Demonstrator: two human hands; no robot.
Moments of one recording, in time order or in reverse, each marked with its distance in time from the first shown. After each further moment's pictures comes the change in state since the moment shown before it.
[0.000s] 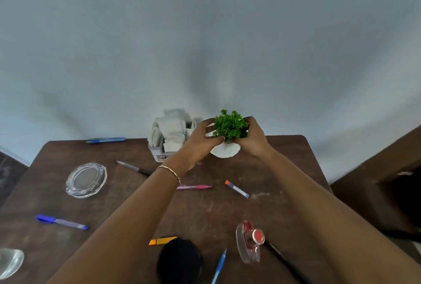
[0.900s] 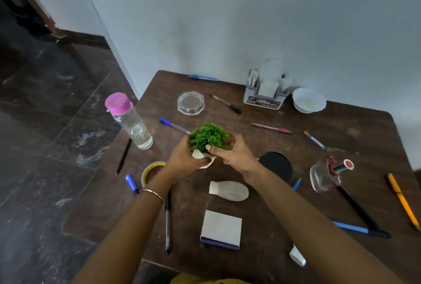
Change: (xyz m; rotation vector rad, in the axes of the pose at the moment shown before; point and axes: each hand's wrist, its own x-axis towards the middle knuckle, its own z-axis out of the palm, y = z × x) left_hand -0.287 -0.141 -0.179 0.228 0.339 -0.188; right_hand -0.244 -0.092 0.223 0.293 -0.507 0.271
